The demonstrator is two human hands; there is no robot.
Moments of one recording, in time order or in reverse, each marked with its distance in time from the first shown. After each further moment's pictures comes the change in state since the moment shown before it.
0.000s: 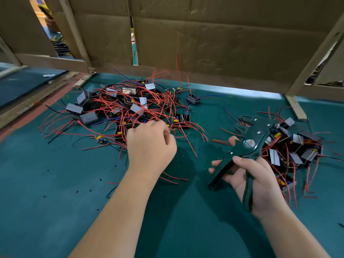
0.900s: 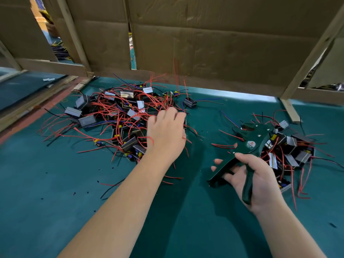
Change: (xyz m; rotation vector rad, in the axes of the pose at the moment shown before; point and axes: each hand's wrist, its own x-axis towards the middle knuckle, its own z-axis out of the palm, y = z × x) left_hand 0.033 0.018 0.037 0.269 -0.029 0.265; right_hand 0.010 -0.005 -0.012 0.110 0.115 0.079
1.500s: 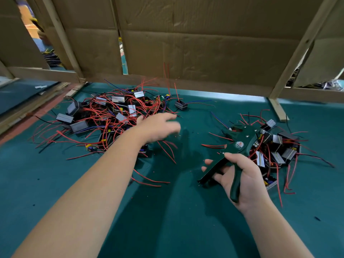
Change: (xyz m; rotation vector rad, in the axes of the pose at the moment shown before) left_hand 0.046 -0.021 -0.017 -0.464 -0.698 -0.139; right_hand -0.002 -0.001 -0.002 0.057 0.015 0.011
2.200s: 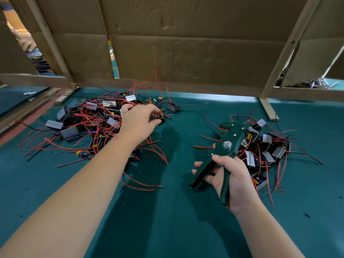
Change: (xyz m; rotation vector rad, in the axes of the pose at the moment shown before) left_hand 0.018 -0.019 0.003 0.129 0.618 0.211; right_hand -0.007 -0.002 0.007 -0.058 -0.017 -0.020
